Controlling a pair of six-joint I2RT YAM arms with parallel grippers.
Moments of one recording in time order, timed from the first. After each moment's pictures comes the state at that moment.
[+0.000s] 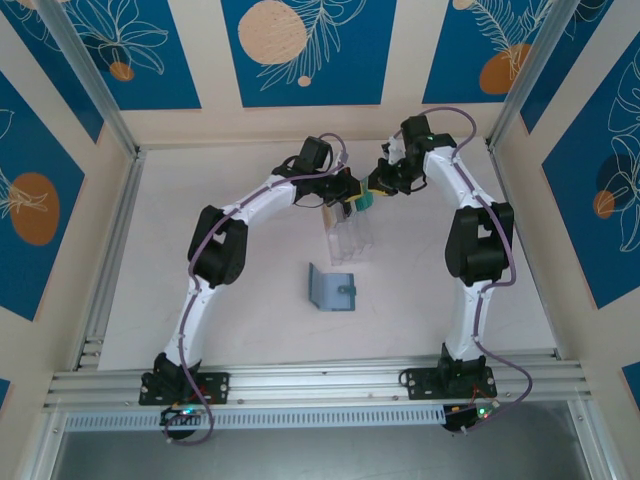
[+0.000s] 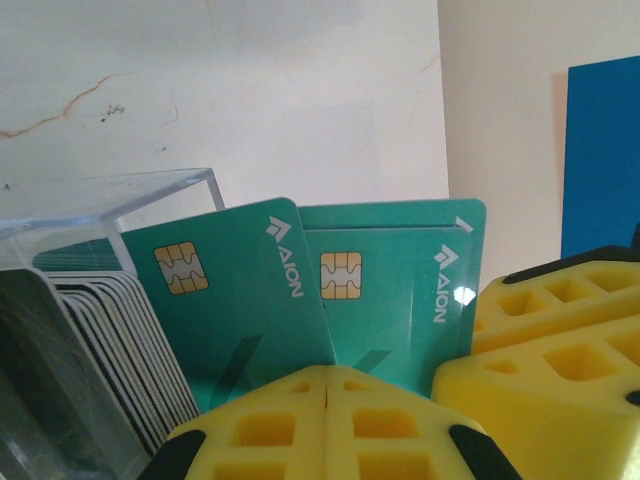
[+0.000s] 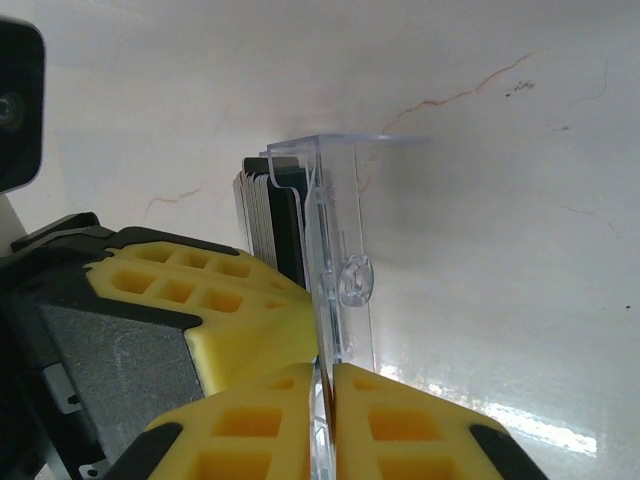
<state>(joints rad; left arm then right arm) -0.58 2.39 2.06 -0.37 0.67 -0.83 0.15 2.06 1.86 -1.00 -0.54 0.31</state>
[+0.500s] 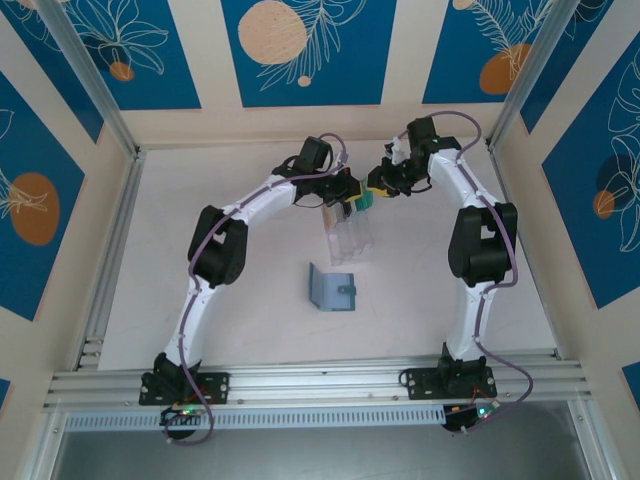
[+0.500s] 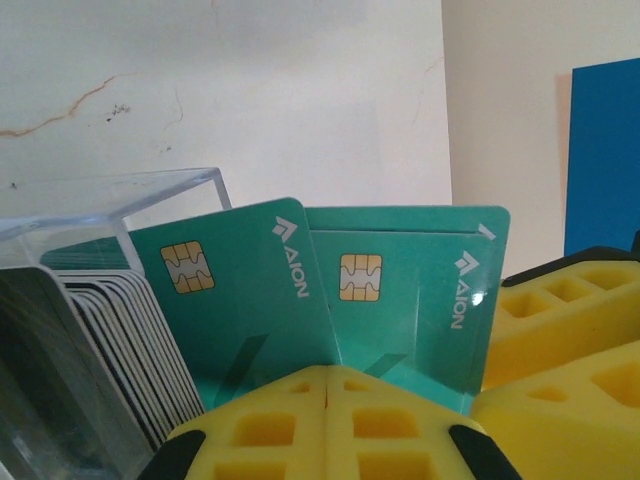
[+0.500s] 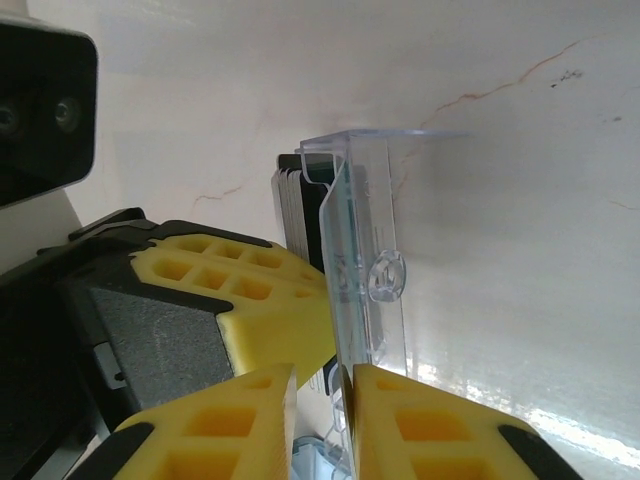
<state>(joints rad) -0.58 2.39 2.06 -0.38 0.66 -0.83 0.12 2.05 1.81 -0.94 -0.66 0.34</state>
